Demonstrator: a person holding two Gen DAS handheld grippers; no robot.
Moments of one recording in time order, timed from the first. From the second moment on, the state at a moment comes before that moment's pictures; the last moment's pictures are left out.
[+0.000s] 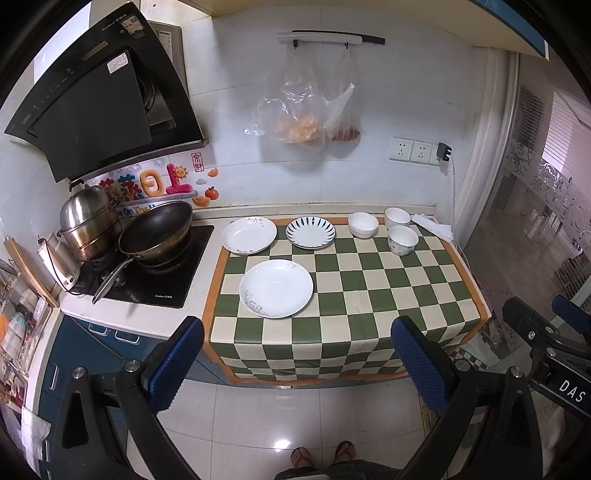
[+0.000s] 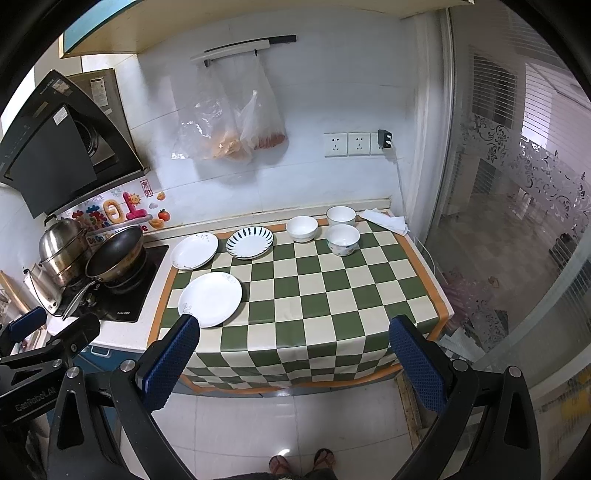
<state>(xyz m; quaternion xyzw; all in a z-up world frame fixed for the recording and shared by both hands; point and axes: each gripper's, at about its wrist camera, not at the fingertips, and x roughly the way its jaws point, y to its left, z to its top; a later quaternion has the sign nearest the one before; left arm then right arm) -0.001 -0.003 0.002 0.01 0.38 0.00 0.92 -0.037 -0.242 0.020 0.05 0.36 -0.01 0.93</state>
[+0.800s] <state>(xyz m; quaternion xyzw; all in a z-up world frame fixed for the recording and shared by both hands) 0.002 -0.006 0.007 0.01 0.38 -0.01 0.93 -0.039 -0.241 0.024 0.05 0.35 -0.01 0.93</state>
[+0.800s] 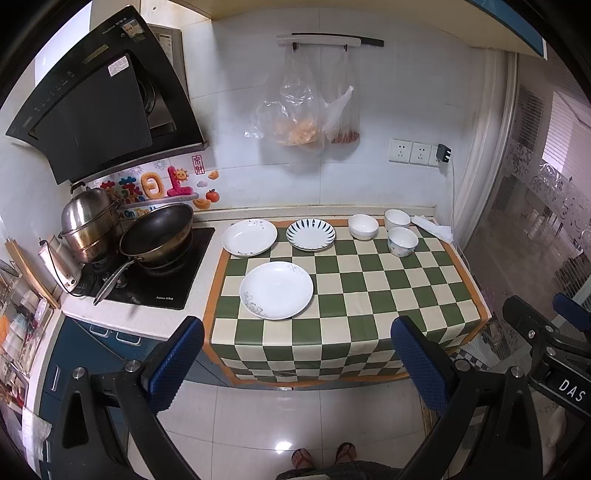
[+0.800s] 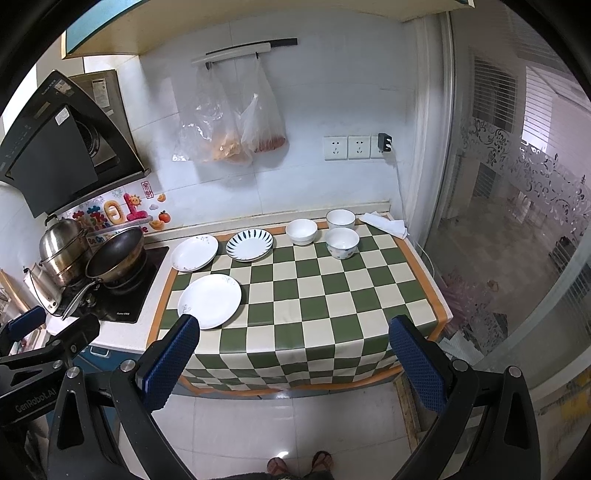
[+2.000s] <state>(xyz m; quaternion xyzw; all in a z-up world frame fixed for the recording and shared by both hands) 0.005 0.000 0.018 0.01 0.37 -0.01 0.93 -0.041 -0.232 0.032 0.05 0.34 -0.01 0.94</state>
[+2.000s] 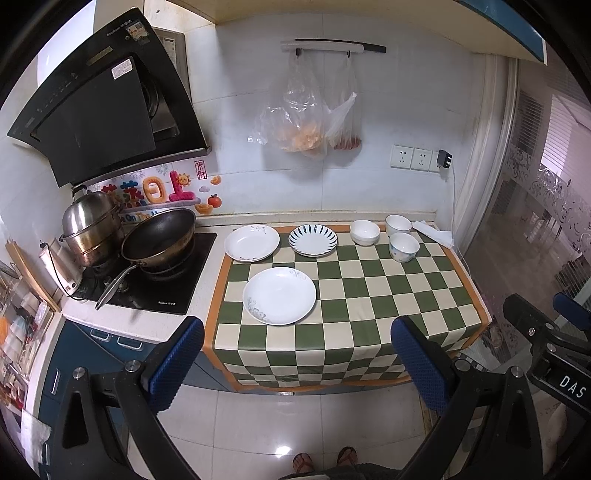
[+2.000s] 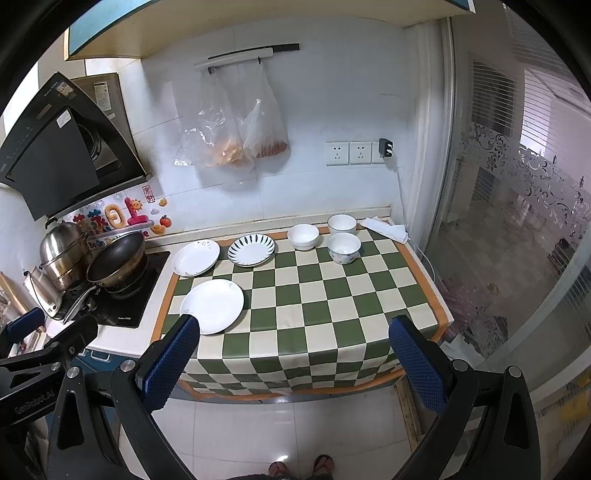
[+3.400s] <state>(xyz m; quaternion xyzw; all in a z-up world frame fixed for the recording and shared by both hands) 0.327 0.128 -0.298 -0.05 0.62 0.07 0.78 0.360 -0.134 -0.351 0.11 0.61 0.14 0.77</state>
